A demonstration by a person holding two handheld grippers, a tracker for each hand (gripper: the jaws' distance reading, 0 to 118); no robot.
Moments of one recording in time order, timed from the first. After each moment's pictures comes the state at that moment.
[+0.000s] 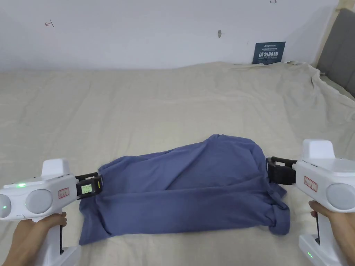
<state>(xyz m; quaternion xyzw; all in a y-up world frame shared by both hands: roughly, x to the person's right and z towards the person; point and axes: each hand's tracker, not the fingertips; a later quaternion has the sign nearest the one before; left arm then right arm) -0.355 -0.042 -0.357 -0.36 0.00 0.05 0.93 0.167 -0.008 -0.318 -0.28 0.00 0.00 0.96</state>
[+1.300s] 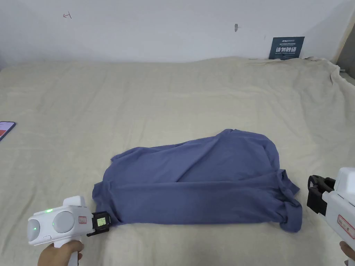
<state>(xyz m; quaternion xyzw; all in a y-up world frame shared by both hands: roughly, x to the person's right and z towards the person) -0.376 -0.167 -0.342 -0.51 0.07 0.11 0.85 0.162 -0.029 -0.255 -0.27 -0.01 -0.02 0.96</state>
